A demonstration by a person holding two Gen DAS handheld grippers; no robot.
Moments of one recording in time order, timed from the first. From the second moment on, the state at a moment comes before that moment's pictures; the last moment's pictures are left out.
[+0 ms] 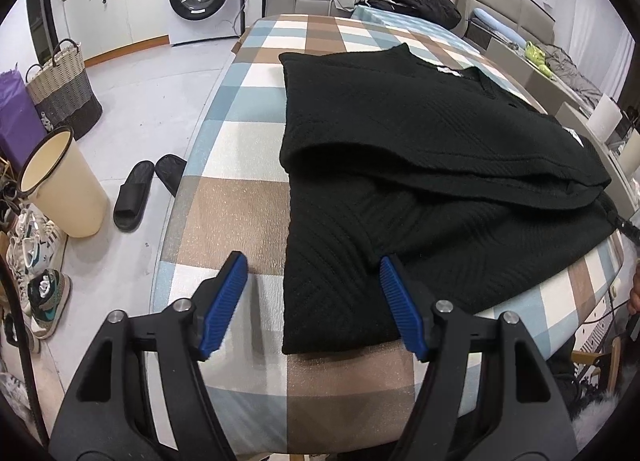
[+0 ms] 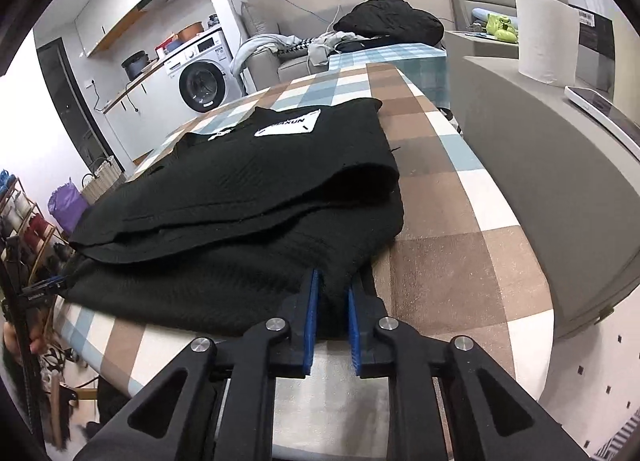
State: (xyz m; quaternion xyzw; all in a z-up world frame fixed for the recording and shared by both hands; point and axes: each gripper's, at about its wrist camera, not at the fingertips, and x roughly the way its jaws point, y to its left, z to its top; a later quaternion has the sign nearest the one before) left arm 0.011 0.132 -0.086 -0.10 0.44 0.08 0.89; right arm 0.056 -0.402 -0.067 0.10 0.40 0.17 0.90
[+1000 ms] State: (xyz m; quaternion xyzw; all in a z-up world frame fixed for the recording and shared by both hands) left arm 0.006 0.140 -0.066 -0.17 0.40 0.06 0.90; right arm 0.046 -0.419 -0.041 0.18 0.37 0.19 0.89
